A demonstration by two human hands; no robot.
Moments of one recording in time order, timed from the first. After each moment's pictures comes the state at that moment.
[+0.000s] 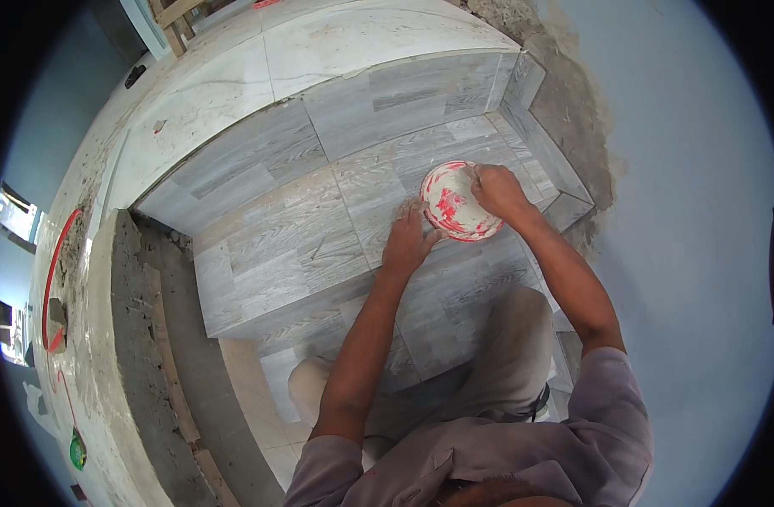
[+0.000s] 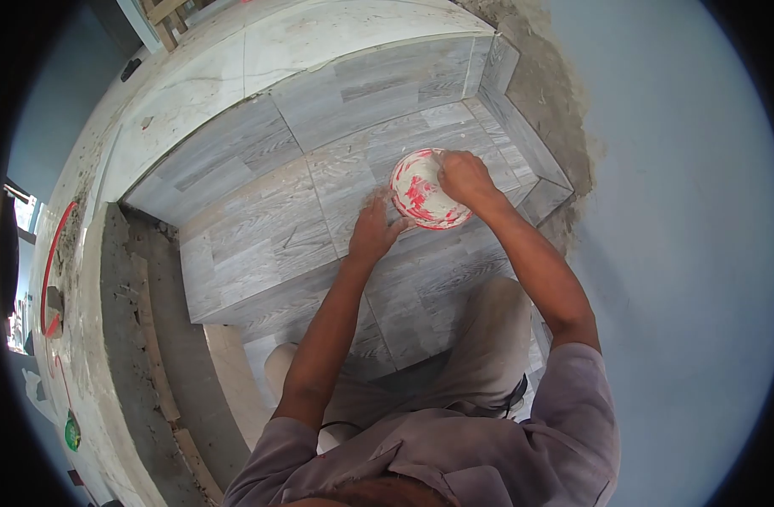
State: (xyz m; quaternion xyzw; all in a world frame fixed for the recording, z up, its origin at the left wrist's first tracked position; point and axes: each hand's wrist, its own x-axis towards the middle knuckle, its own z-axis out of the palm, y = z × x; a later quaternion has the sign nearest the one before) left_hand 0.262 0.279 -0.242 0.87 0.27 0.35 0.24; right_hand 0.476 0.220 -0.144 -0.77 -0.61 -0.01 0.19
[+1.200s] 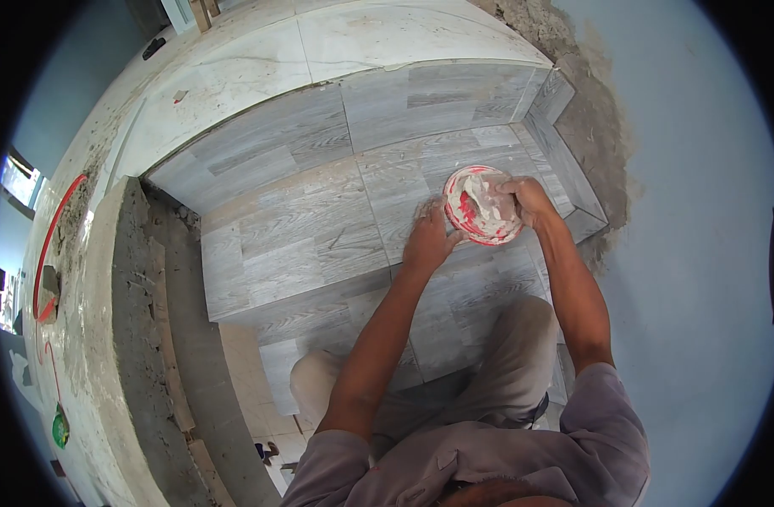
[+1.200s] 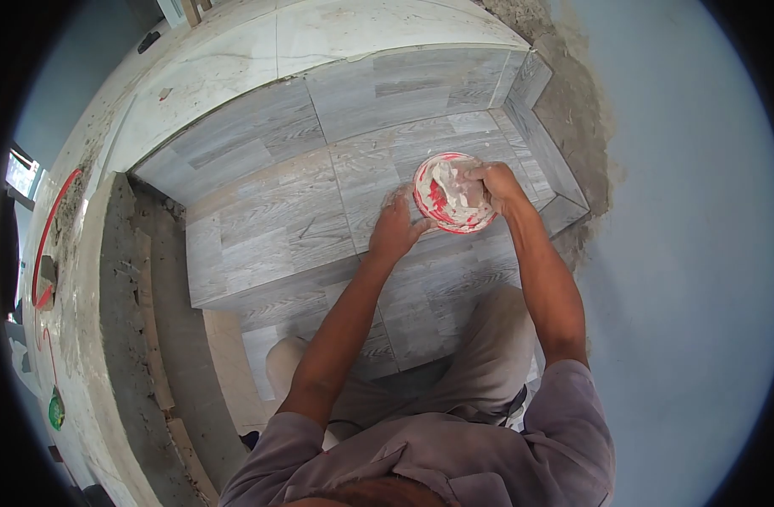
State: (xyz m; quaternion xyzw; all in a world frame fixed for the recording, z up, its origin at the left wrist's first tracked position) left_hand 0.264 0.276 -0.236 0.85 0.32 0.33 0.28; right_hand 0.487 0.226 -0.150 -0.60 -0.23 0.51 0.57
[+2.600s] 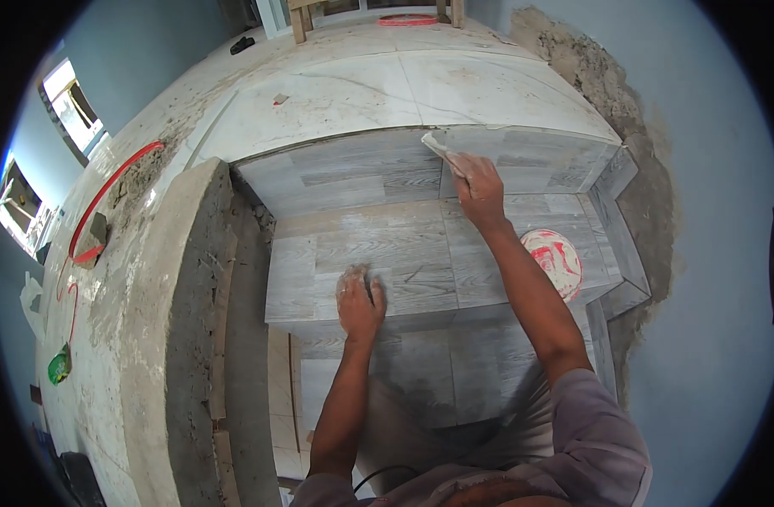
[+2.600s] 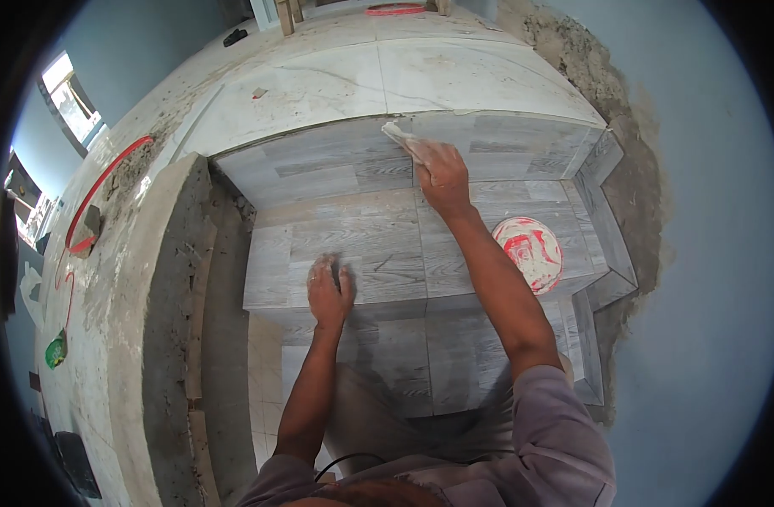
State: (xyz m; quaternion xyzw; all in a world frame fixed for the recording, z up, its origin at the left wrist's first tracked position) left_hand 0.033 0.301 -0.237 0.72 0.54 0.43 0.00; right_hand 0.300 0.387 -0.102 -0.42 -0.67 -0.17 0.59
